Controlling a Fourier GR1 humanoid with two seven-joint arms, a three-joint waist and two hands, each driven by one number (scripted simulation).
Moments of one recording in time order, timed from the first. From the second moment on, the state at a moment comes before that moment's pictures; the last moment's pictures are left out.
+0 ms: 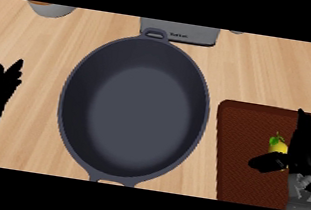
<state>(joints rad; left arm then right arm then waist) -0.11 0.61 -0.19 -1.40 0.18 0.34 0.34 -0.16 -0.50 0.31 -1.75 0.71 0.00 1.20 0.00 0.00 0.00</state>
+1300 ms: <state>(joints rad) -0.11 0.51 -0.11 -1.40 0.07 0.28 0.36 -0.19 -0.31 0.11 -1.46 0.86 0.08 1.08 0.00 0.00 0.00</state>
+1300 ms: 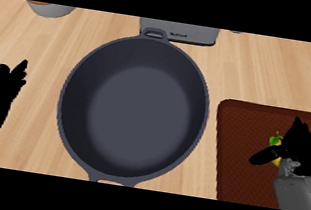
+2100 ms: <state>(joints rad) -0.08 0.43 0.00 -1.42 -0.02 0.19 0.36 -0.20 -0.25 -0.02 -1.30 0.90 0.05 0.98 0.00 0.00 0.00</state>
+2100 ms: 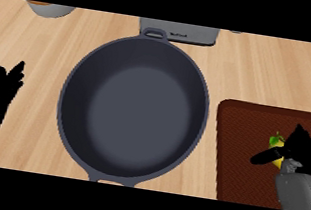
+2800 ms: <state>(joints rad) -0.10 0.38 0.05 -1.41 -0.09 0.15 0.36 -0.22 -0.27 -0.02 -1.22 0.97 -0.01 0.88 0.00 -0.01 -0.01</state>
